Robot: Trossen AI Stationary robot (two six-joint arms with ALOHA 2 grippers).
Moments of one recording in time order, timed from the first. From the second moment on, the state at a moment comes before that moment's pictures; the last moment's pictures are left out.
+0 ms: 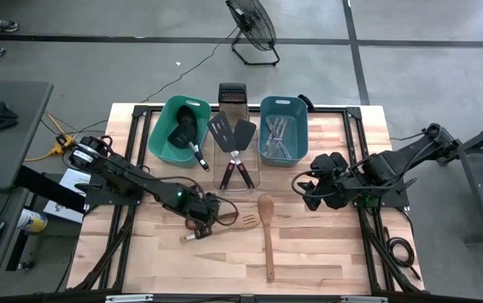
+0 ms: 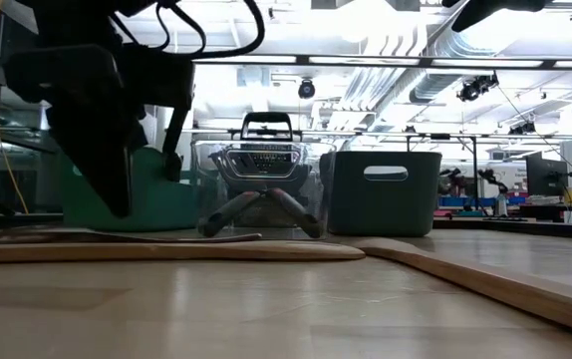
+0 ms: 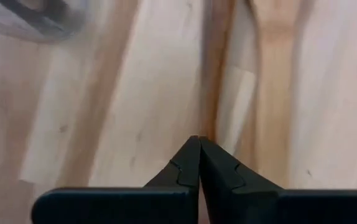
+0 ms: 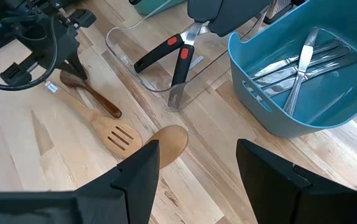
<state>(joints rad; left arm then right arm) -0.37 1.61 0.95 -0.55 -0.15 -0.66 0.45 1.20 1.25 -1.08 0.58 1.05</state>
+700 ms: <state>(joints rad) -0.37 1.61 0.95 -0.63 -0.05 -0.52 0.45 1.20 1.25 -1.08 0.58 1.05</state>
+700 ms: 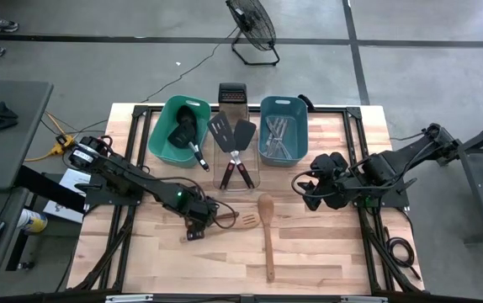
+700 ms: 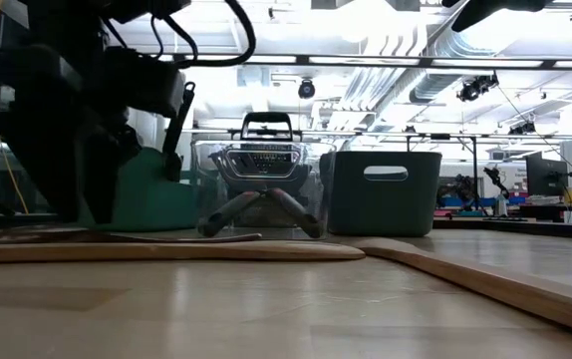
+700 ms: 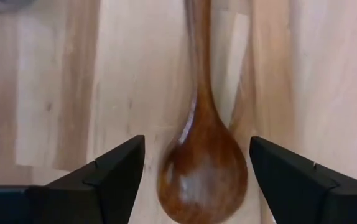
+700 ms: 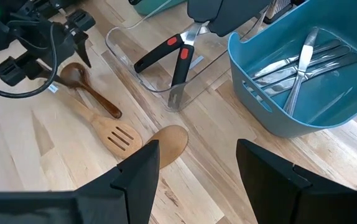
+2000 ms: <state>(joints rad) -0.37 1.77 0.95 -0.77 0.09 -0.39 0.45 1.20 1.21 -1.06 0.55 1.05</state>
